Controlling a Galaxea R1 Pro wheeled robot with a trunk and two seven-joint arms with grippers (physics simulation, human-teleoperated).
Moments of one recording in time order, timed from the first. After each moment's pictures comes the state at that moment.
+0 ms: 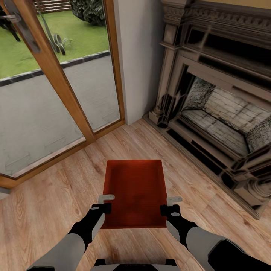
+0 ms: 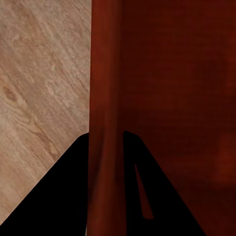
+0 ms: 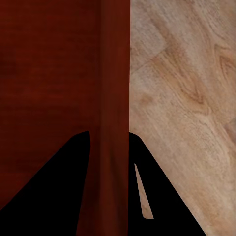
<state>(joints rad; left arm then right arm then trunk) -0.68 -0.13 0.01 -0.45 0.01 0.23 0.19 -0.81 0.10 0.57 -0.09 -0.48 -0.09 -0.26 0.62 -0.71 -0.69</state>
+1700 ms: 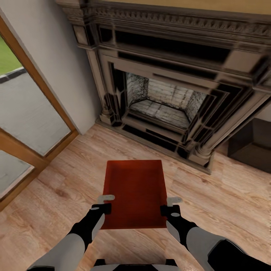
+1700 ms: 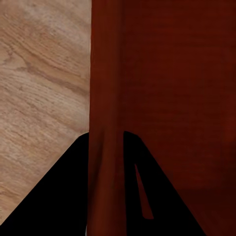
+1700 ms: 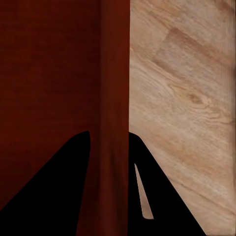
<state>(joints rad) -0.68 -0.13 0.01 -0.44 0.01 0.22 0.19 -0.81 0.10 0.57 -0.08 -0.48 -0.10 -0.26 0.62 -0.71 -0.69</state>
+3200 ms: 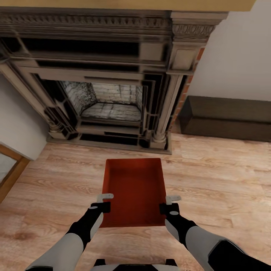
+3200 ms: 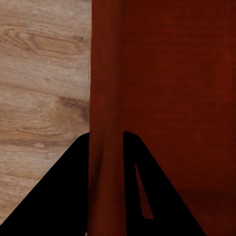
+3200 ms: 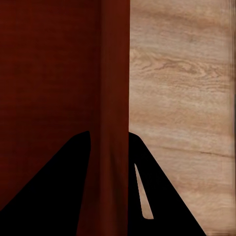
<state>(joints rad) -0.68 -0.12 0.01 -0.46 0.01 0.22 0.17 -0.81 0.10 0.59 -0.12 -0.48 -0.09 -0.27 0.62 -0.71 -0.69</state>
